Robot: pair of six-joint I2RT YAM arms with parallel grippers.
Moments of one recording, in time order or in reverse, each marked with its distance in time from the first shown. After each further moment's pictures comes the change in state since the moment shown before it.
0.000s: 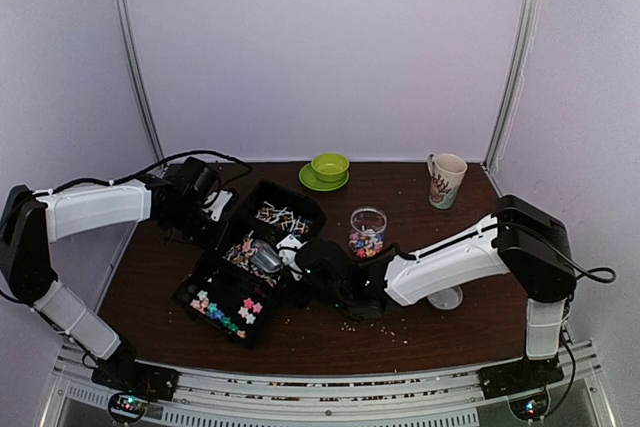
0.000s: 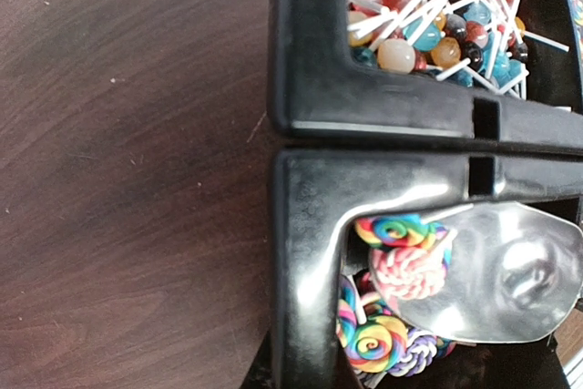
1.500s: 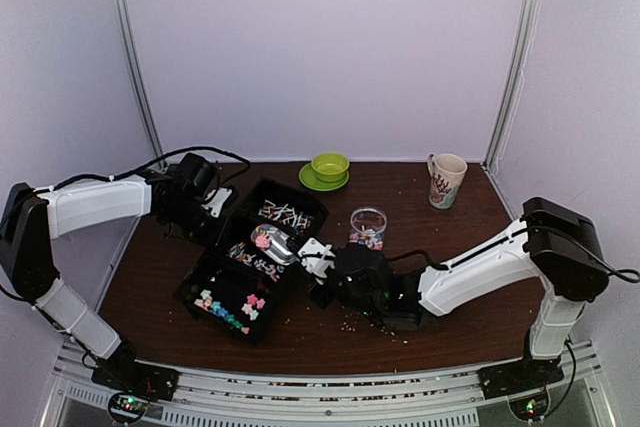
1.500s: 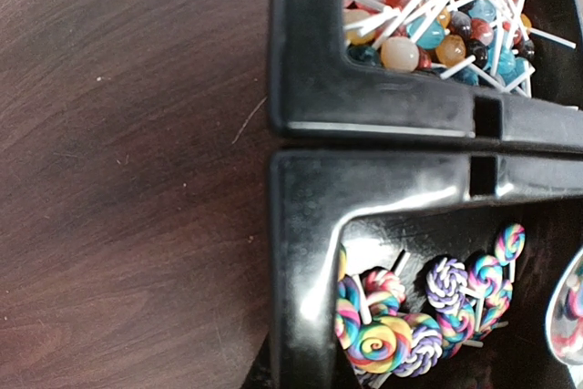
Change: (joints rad) left arm 0.019 0.019 0.037 -0.031 0.058 -0.019; right arm 0.015 -0.162 -0.266 0.319 0.064 -0.274
